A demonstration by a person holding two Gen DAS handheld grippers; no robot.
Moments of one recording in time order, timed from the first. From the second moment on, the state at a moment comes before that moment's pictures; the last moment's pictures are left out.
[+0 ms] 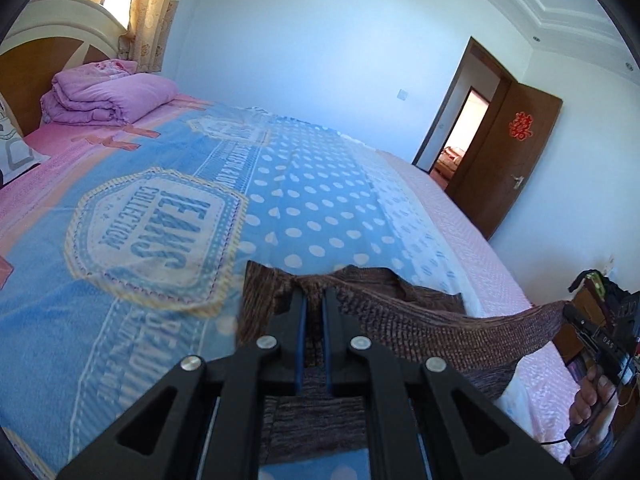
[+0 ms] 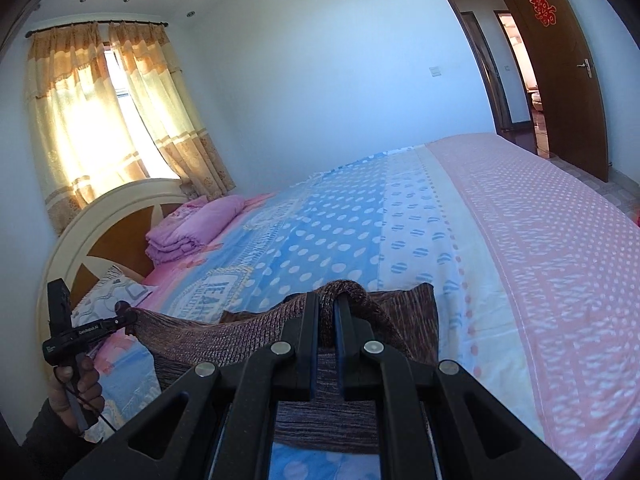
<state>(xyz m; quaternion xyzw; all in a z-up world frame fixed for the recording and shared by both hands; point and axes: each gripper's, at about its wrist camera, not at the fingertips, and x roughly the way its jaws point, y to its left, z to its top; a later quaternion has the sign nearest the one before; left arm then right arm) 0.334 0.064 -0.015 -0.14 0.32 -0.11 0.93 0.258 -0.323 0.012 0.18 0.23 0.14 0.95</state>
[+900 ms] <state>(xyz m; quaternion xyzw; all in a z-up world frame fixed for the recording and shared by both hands) 0.419 -0.006 -0.147 0.20 0.39 0.03 0.90 0.399 -0.246 -0.142 -0.22 0.39 0.00 0.90</state>
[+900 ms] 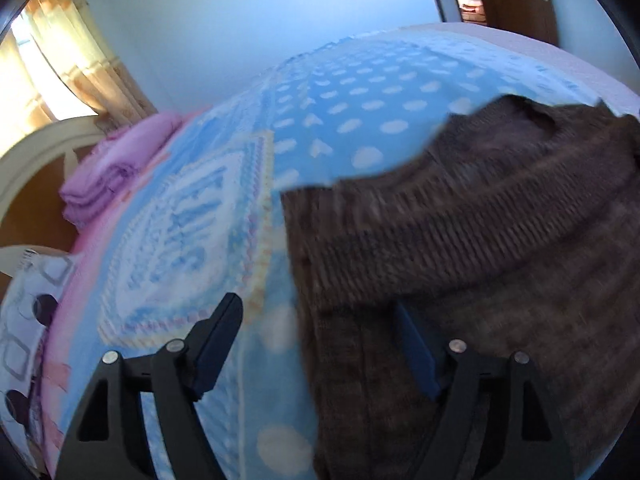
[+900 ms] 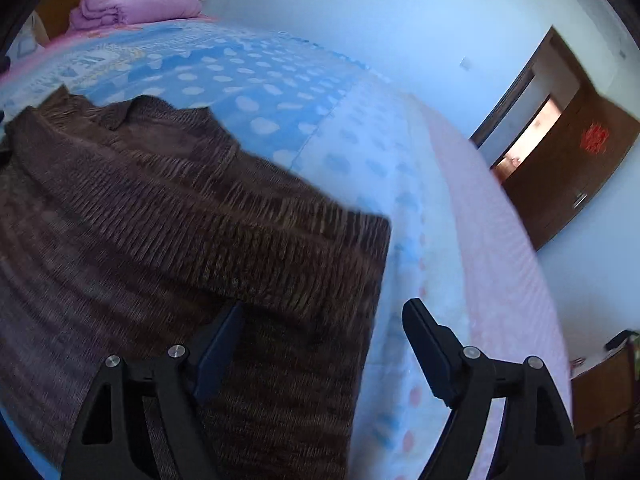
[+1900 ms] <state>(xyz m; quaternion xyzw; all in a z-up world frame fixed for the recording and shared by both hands) 0.326 0.040 -0.137 -0.03 0.44 -0.03 0.90 0.300 -0.351 -0.120 0.10 0.41 0.07 0.91</state>
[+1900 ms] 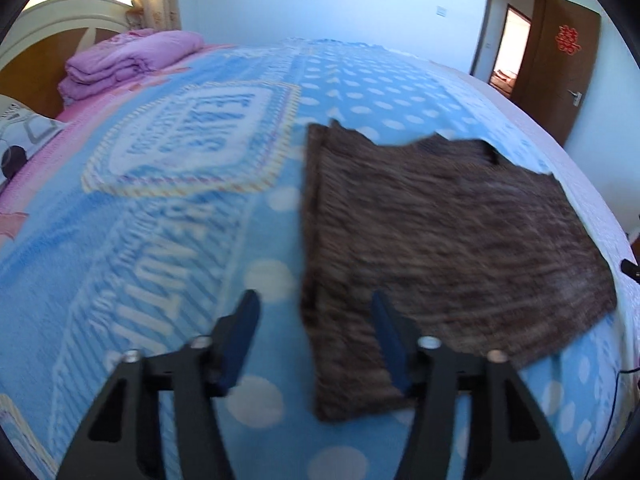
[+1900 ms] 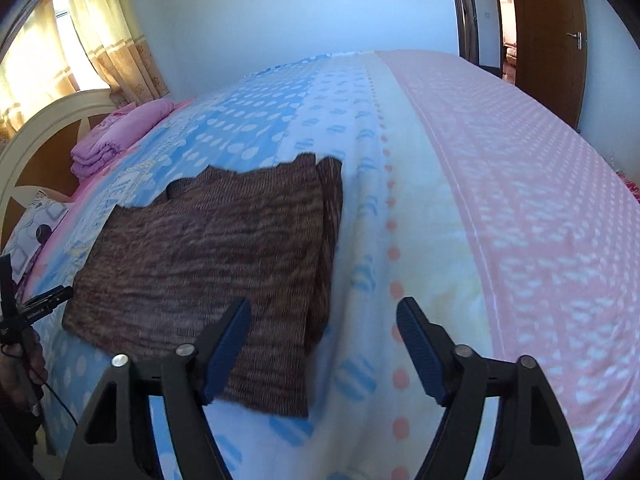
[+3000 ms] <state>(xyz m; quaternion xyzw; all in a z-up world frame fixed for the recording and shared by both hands) 0.290 0.029 -0.114 0.02 0.38 0.00 0.92 0.270 -0.287 -0.114 0.00 0.41 0.07 0.91</state>
